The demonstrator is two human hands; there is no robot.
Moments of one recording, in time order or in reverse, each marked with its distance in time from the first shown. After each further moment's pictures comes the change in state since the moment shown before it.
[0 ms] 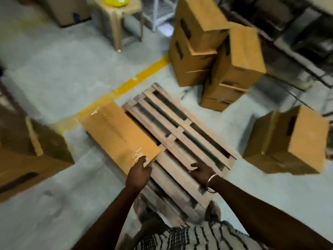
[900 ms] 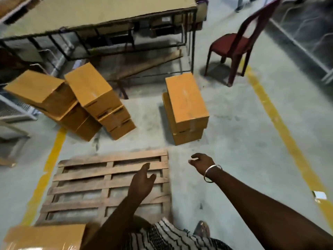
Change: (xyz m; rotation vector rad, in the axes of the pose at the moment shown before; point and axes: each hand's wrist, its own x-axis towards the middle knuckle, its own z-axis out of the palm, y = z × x) left_hand -0.146 0.351 0.465 0.616 -0.350 0.522; right_hand -0.123 0.499 -0.282 0.788 0.471 0.212
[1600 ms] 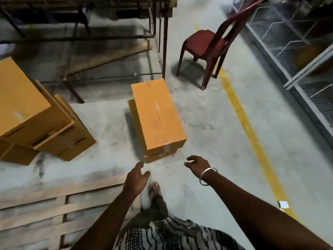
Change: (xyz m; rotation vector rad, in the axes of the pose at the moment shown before) left_hand 0.312 0.120 0.044 -0.091 -0.218 -0.048; right_hand 0.235 -0.057 -0.131 -0.016 0.081 0.195
